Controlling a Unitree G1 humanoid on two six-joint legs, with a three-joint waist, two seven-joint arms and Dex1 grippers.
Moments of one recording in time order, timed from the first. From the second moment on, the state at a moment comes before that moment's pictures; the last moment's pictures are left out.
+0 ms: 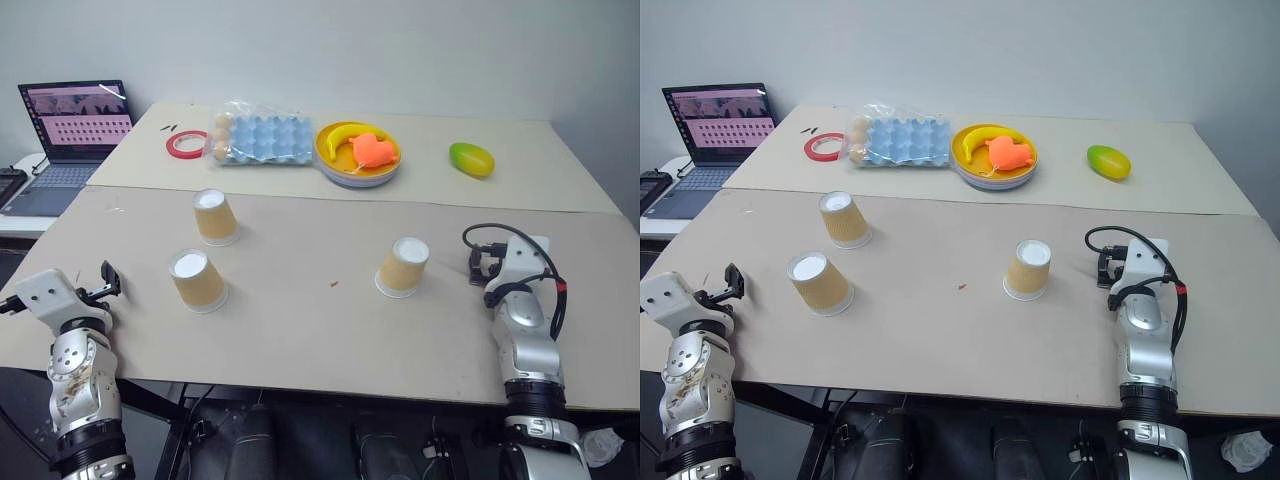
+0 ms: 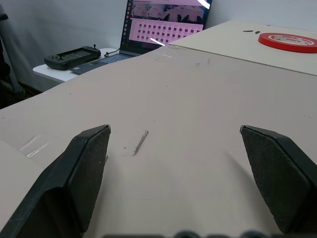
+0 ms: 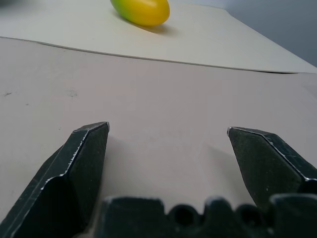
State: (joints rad) left arm -0.16 0.38 0.56 0.18 -0.34 0.09 -0.01; right arm -0.36 -0.34 -0.28 0.24 0.05 0.20 -0.04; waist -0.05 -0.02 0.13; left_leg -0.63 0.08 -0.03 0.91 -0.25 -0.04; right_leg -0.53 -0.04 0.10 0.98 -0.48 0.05
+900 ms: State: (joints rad) left arm -0.19 0.36 0.48 0.20 -0.32 0.09 -0.07; right arm -0.52 -0.80 0.00 -0.54 0.97 0.79 1.06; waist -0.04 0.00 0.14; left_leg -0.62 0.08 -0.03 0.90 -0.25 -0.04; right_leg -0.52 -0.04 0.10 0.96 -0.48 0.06
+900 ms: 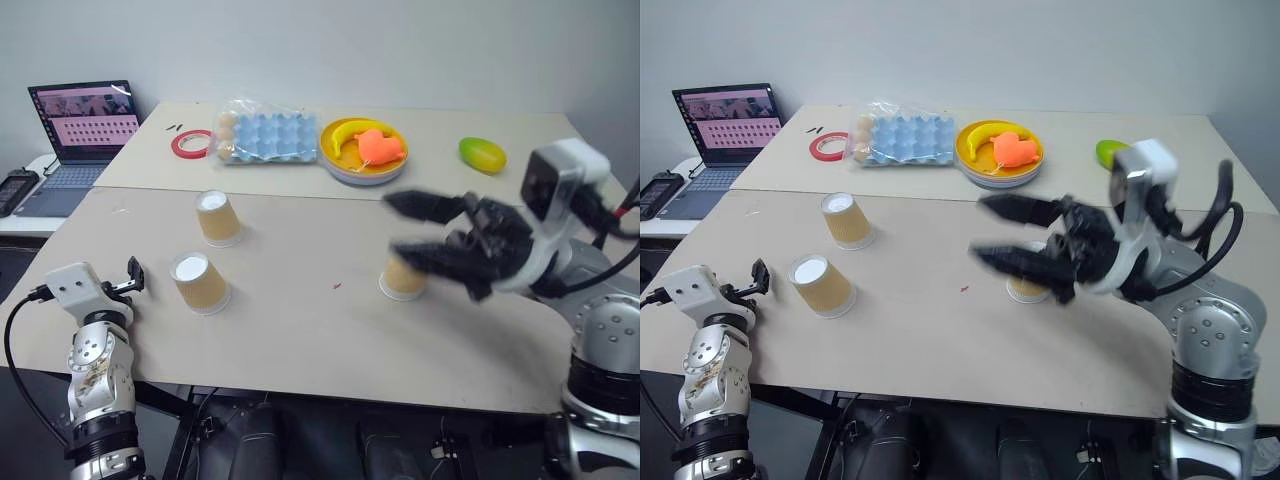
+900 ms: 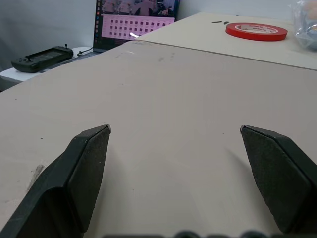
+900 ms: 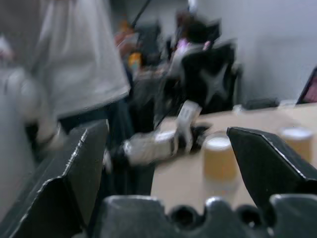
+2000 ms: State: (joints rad) left arm 0.09 0.88 0.44 -0.36 -0.64 0.50 -0.83; right arm -0.55 -0.70 0.22 -0.40 0.58 0.58 1.16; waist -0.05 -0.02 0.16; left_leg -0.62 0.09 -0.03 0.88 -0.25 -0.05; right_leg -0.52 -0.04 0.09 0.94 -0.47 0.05
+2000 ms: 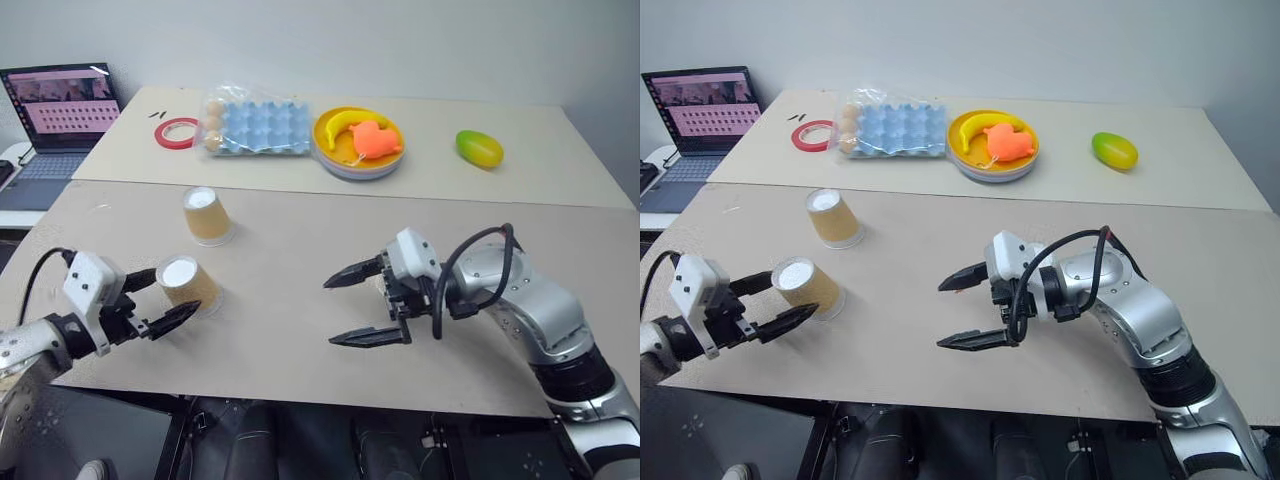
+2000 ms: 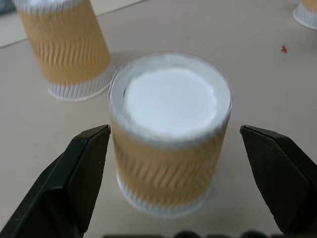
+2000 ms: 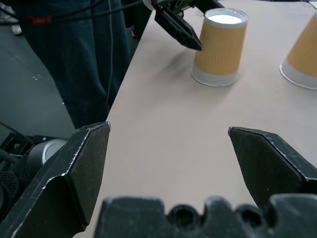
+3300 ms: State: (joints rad) left arm -0.51 0.56 -0.11 -0.18 -0.55 0.52 -0.95; right arm -0.53 -0.75 0.09 -0.52 0.63 0.71 0.99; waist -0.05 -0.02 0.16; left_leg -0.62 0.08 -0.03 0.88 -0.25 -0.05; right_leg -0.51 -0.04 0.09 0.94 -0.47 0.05
